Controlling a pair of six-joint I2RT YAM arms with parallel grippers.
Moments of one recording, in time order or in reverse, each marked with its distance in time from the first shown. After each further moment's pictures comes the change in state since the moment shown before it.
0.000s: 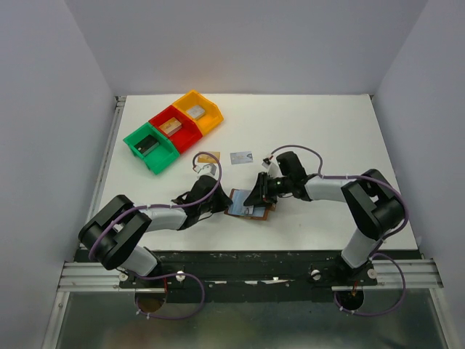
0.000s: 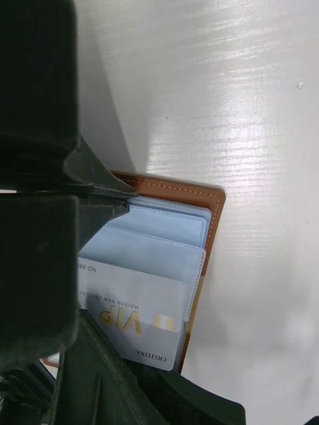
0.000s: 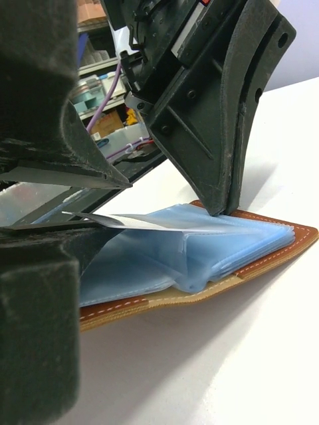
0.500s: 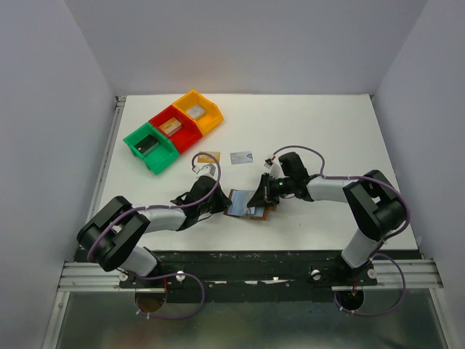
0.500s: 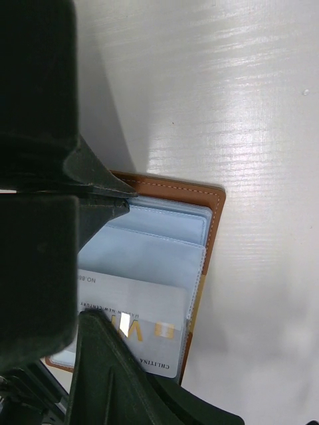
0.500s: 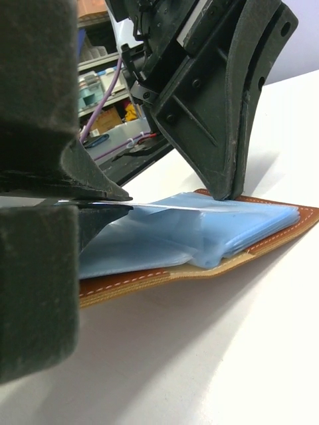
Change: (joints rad) left arm 0.000 -0.009 -0.004 -0.008 -0.002 -0.003; right arm -0.017 -0.015 -0.018 -0.016 0.001 -0.027
